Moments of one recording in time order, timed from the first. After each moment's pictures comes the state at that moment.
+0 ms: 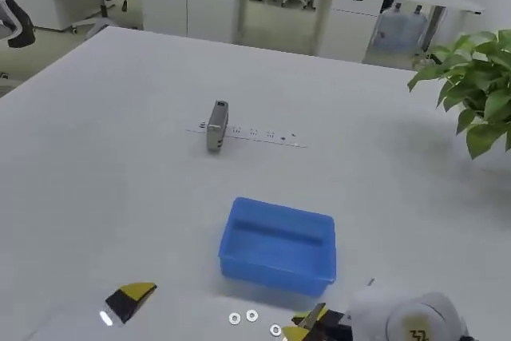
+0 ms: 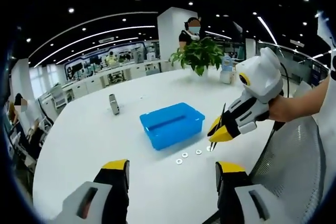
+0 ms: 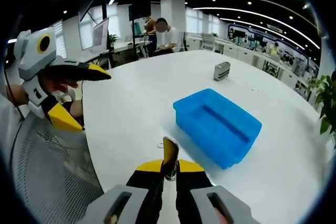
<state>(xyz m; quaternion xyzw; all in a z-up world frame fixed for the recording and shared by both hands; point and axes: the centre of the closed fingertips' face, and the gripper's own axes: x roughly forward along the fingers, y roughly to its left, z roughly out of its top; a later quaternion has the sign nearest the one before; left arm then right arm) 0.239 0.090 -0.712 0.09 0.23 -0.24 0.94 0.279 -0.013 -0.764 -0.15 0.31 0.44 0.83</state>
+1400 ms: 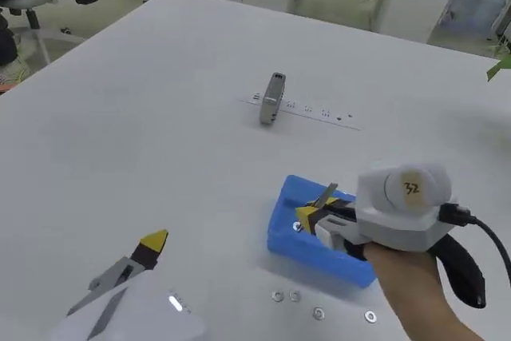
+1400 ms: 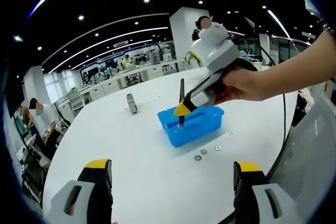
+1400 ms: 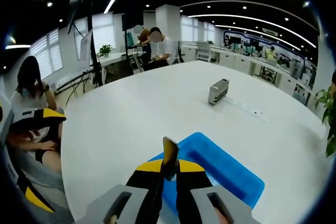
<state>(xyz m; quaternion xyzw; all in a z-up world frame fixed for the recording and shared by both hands) 0.249 0.106 -0.725 0.13 0.23 -0.17 0.95 0.389 0.056 -0.752 -0.13 0.28 0.44 0.84</state>
